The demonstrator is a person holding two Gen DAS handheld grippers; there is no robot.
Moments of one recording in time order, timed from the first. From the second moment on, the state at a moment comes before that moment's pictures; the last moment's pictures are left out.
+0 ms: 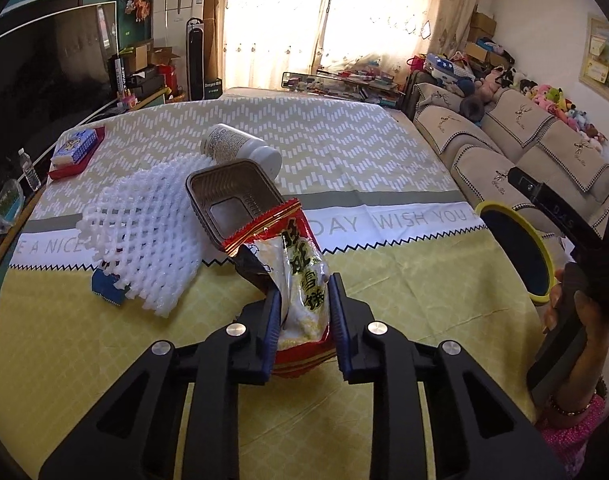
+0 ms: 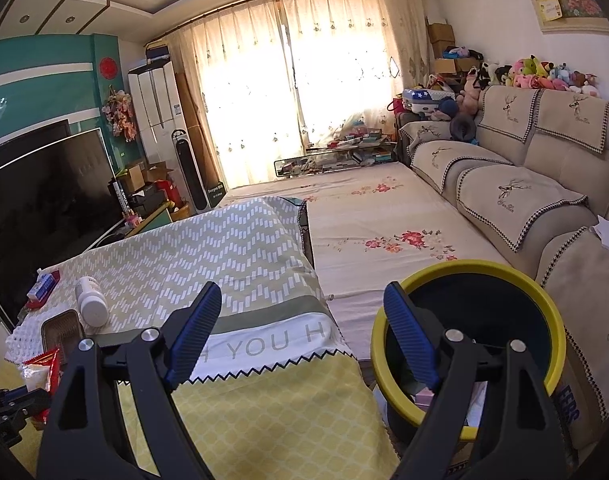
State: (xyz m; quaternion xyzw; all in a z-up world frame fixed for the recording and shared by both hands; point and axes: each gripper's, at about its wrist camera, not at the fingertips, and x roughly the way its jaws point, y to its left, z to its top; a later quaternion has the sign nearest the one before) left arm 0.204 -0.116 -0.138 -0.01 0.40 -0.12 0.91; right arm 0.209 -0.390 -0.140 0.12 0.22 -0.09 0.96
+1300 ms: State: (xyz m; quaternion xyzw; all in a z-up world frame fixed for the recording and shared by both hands) left arm 0.257 -0.480 -0.124 0.15 0.38 -0.43 0.81; right arm 0.086 -0.576 -0.128 0.17 0.18 -0.32 0.91
